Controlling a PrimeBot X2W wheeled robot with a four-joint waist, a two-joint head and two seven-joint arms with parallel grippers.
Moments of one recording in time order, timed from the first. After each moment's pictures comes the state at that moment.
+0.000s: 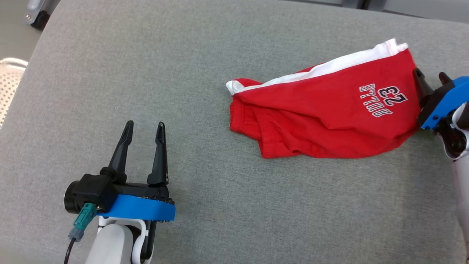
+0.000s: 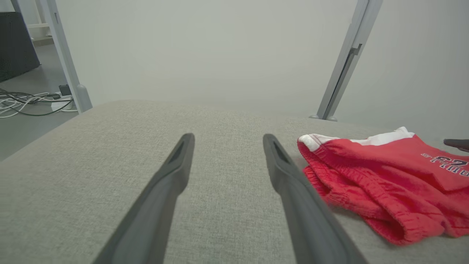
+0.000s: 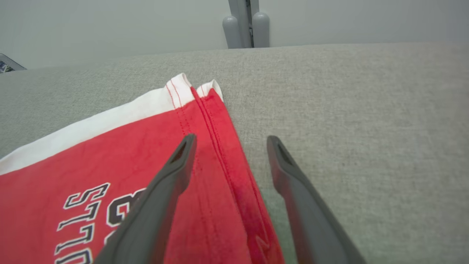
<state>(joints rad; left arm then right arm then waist) -0.21 0.06 -0.15 0.17 -0.25 -0.12 -0.26 -0.81 -0.30 -0.10 0.82 0.30 0.13 0.21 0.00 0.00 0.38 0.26</state>
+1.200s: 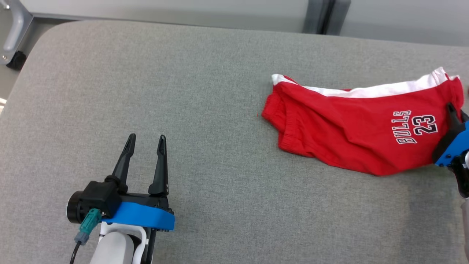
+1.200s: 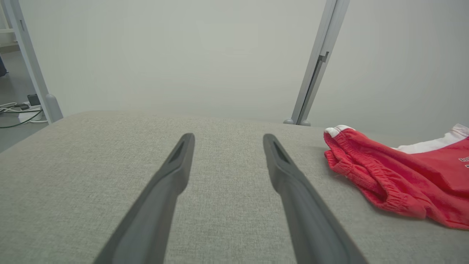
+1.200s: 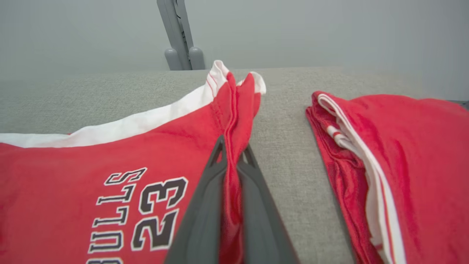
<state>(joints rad) -0.19 0.07 -0.14 0.22 -0.23 -0.13 -0.26 -0.60 -0.29 -0.24 0.69 0.16 0.13 0.12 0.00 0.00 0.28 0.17</state>
